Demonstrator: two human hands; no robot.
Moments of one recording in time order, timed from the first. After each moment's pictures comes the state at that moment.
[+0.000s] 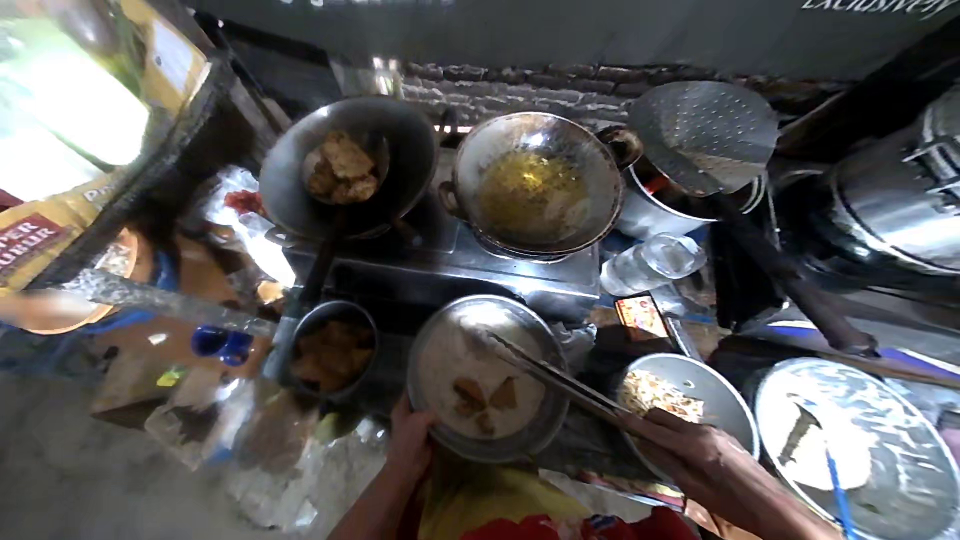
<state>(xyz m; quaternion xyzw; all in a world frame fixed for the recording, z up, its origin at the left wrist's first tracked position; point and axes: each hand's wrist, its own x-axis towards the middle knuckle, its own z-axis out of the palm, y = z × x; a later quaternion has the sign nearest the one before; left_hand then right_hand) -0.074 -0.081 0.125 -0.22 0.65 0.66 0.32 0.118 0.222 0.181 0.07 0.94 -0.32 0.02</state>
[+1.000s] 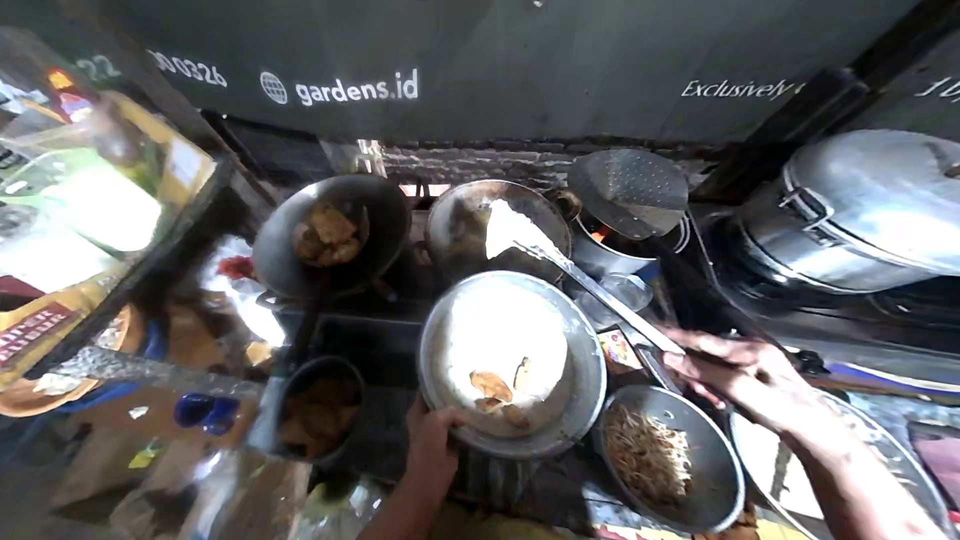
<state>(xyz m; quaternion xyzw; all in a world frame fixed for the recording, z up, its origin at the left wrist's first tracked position) -0.097 0.004 0.207 -0.21 0.59 0.72 0.30 0.062 0.310 0.248 0.24 0.82 -0.50 -0.12</state>
